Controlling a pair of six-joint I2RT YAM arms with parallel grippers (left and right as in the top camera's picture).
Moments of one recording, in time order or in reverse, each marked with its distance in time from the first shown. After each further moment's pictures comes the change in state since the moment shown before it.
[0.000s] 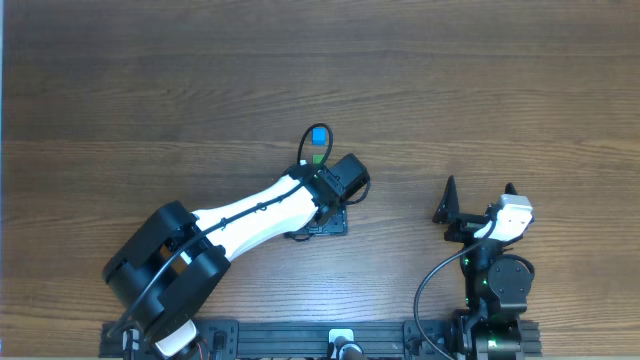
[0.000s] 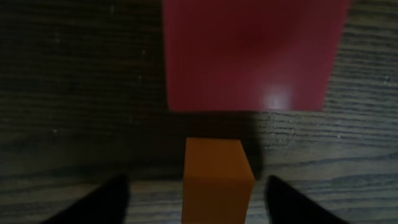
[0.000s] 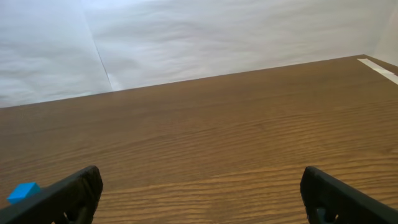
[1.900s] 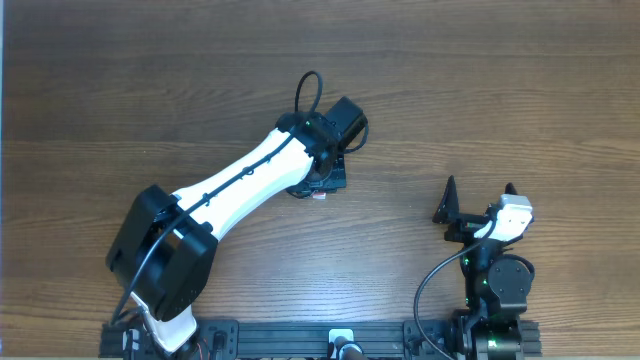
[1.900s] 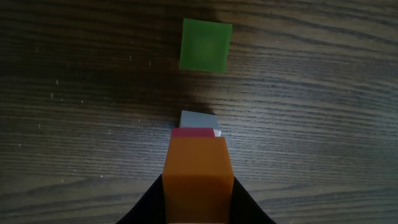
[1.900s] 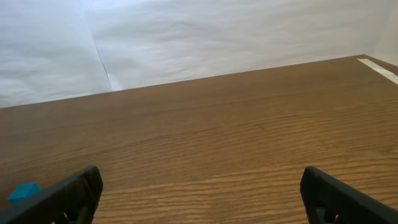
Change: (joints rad) left arm 0.131 0.061 0.312 -0.195 0.010 0.103; right arm 0.000 0.000 0.000 0.000 0.000 0.000
